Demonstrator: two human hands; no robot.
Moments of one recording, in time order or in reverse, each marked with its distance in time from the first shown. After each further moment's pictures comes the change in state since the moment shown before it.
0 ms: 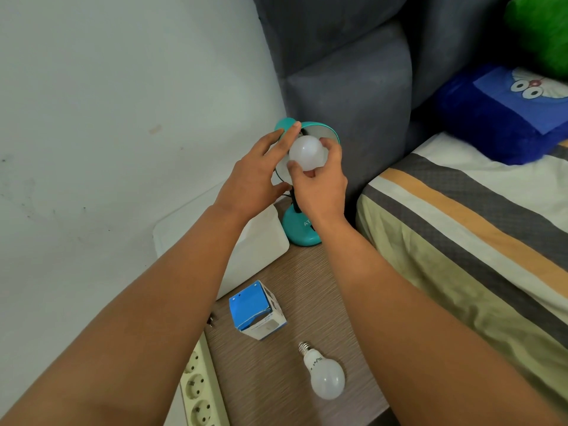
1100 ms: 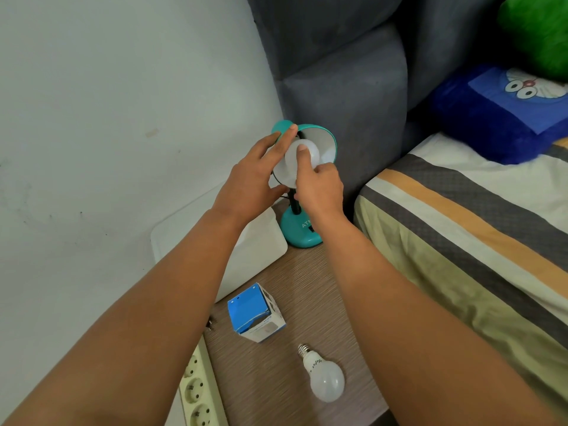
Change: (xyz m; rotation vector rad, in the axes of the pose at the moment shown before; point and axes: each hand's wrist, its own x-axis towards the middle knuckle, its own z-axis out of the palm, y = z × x) left_hand -0.001 0.000 0.001 -0.009 0.016 0.008; right_hand 0.008 -0.006 0.002 0.053 -0.024 0.318
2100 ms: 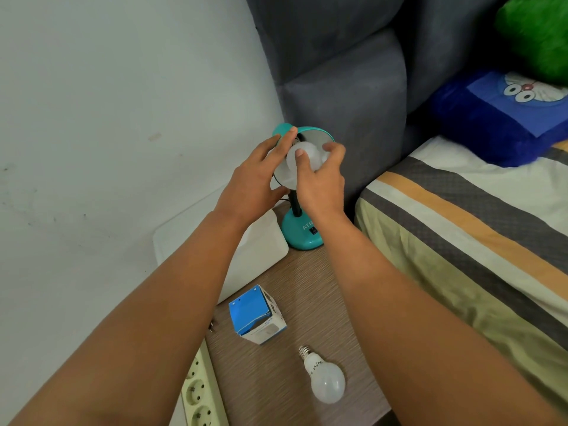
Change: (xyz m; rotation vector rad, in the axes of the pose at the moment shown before) left_hand 0.001 0.003 -0.002 -0.010 0.002 -0.005; right_hand -0.005 -0.006 -0.005 -0.084 0.019 -0.210
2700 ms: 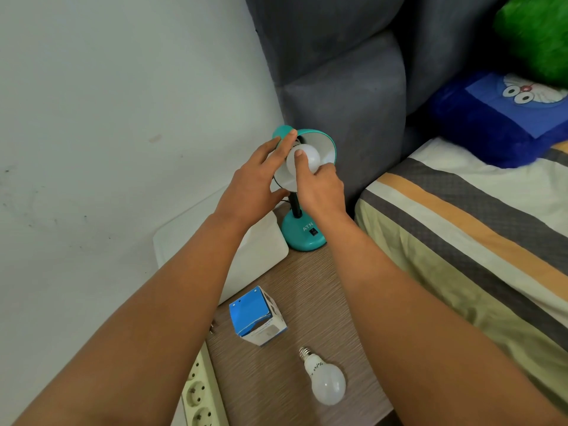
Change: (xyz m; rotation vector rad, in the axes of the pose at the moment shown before) left_hand -0.001 -0.002 0.002 0.000 -0.008 -0.012; right_hand 0.008 0.004 0.000 -0.110 -0.090 0.173
